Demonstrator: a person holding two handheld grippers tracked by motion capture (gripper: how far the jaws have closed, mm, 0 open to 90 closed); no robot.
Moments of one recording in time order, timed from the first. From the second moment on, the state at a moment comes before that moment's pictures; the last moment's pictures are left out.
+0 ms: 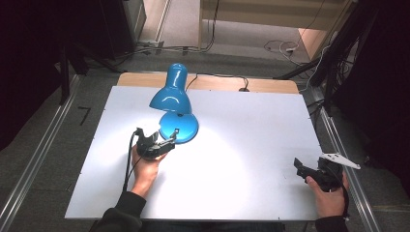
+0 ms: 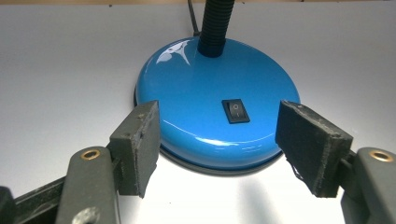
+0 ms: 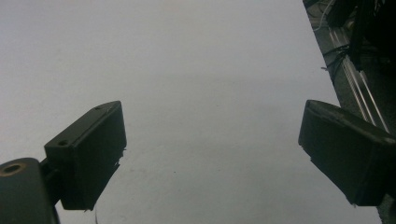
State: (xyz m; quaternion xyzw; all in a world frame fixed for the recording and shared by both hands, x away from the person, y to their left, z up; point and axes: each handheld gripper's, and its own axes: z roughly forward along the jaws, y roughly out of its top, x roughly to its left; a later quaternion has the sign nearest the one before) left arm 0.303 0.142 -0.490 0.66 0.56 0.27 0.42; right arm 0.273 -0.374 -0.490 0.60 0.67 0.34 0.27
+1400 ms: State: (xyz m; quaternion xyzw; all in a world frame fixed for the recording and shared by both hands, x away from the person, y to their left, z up) left arm 0.248 0.185 -0.481 0.65 0.58 0.27 0.42; right arm 0.271 -0.376 -0.489 0.60 0.67 0.34 0.27
